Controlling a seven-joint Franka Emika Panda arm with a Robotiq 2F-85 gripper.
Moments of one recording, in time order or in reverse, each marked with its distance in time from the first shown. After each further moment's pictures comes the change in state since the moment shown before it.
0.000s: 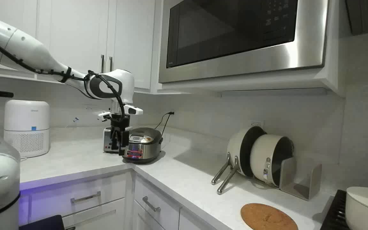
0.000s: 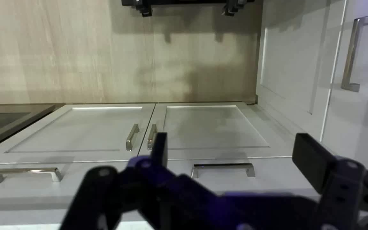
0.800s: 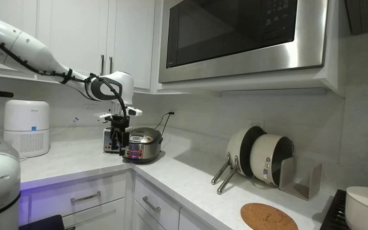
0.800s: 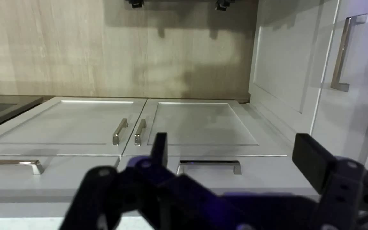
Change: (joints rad) arm 0.031 0.029 0.016 -0.002 0.021 0.042 0.000
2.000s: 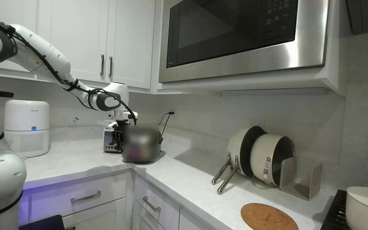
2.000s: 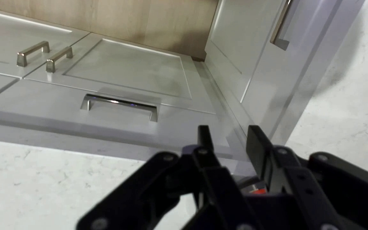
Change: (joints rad) arm 0.176 0.208 0.092 0.051 0.101 0.334 -0.018
